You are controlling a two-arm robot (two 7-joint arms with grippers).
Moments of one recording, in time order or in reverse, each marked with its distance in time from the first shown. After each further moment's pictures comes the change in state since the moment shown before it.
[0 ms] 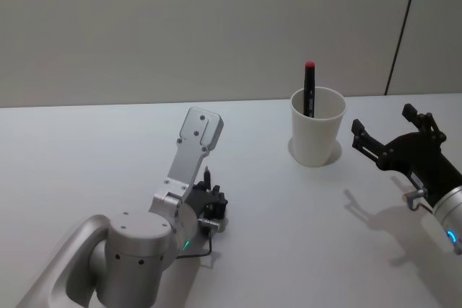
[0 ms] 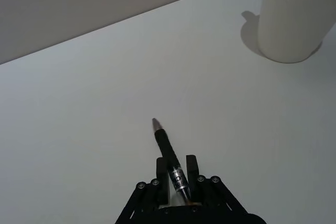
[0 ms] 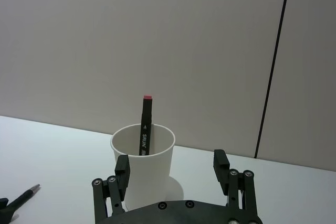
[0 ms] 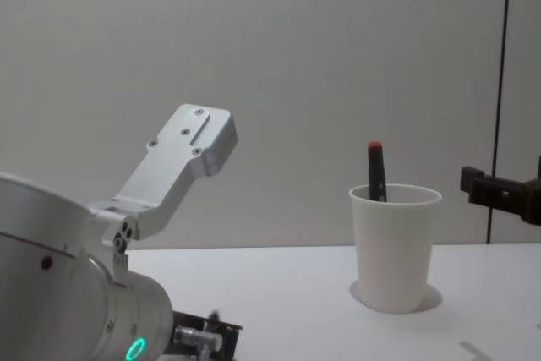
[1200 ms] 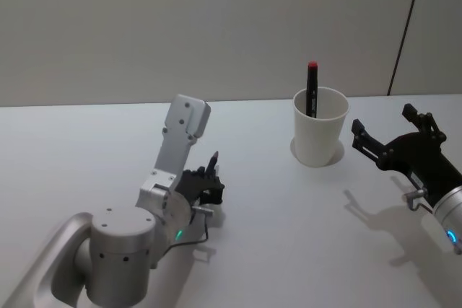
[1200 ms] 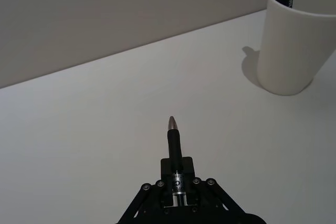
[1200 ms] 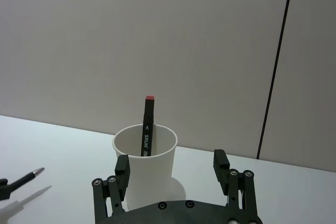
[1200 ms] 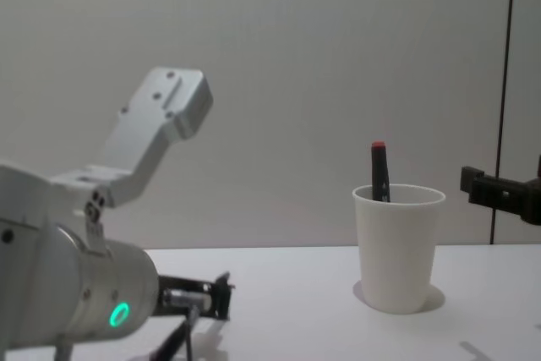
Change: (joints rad) left arm 0.015 -0.001 -0.045 -0.029 -0.013 -0.072 -0.040; right arm 0.000 0.000 0.000 0.000 0.000 0.000 0.000
